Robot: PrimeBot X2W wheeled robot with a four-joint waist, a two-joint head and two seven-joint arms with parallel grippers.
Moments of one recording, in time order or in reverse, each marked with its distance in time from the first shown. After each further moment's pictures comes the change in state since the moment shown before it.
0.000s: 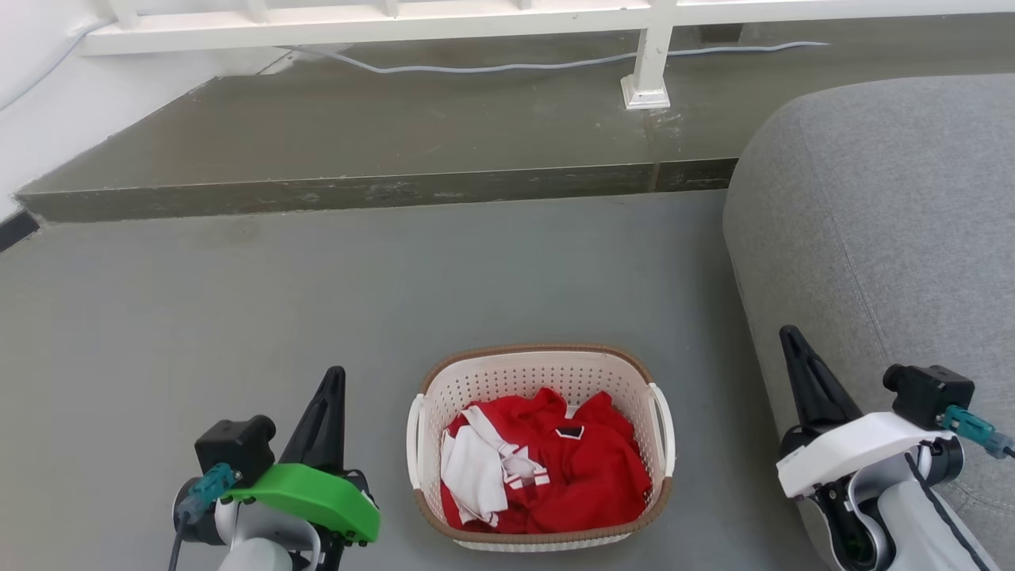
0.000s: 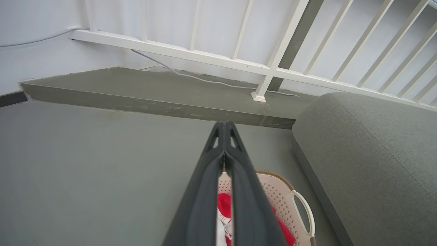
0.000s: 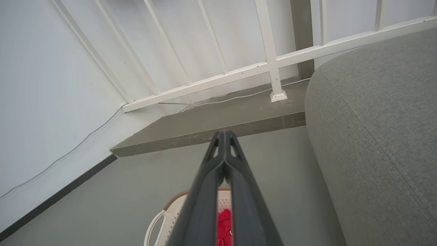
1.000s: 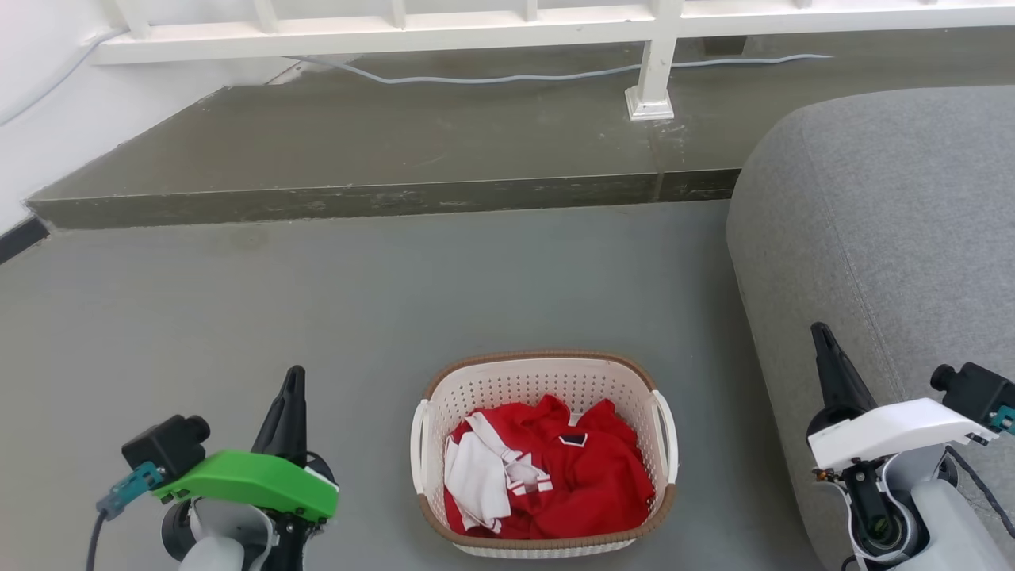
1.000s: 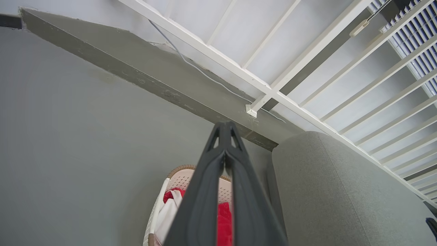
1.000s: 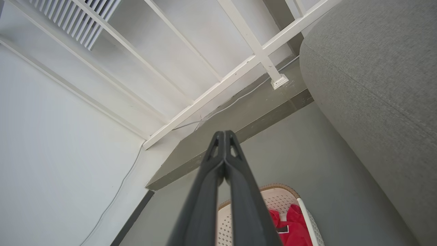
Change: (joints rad) left arm 0.003 -0.001 0.086 -0.017 -0.323 -0.013 0.084; right arm 0.000 0.030 -0.088 -0.008 0.317 0.000 0.093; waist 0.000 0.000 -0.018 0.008
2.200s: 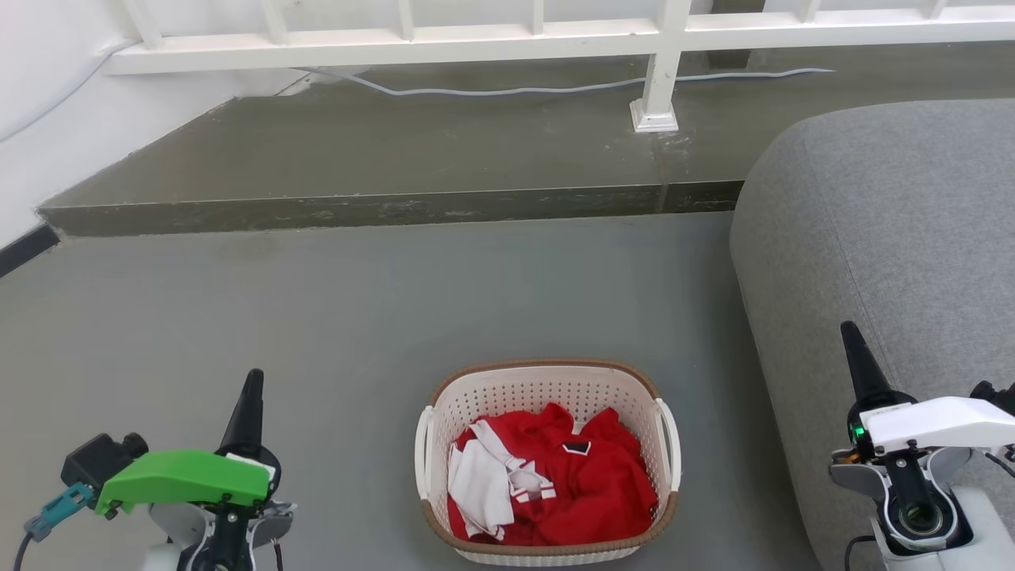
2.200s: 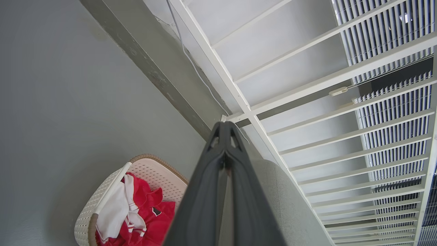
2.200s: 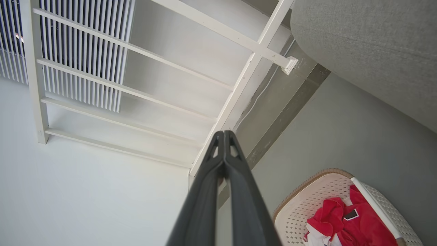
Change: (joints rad) left arm 0.002 0.006 0.119 -0.001 -0.403 -0.028 0.119; right arm 0.000 0.036 -0.119 -0.011 0.387 0.000 0.121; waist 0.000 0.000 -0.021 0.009
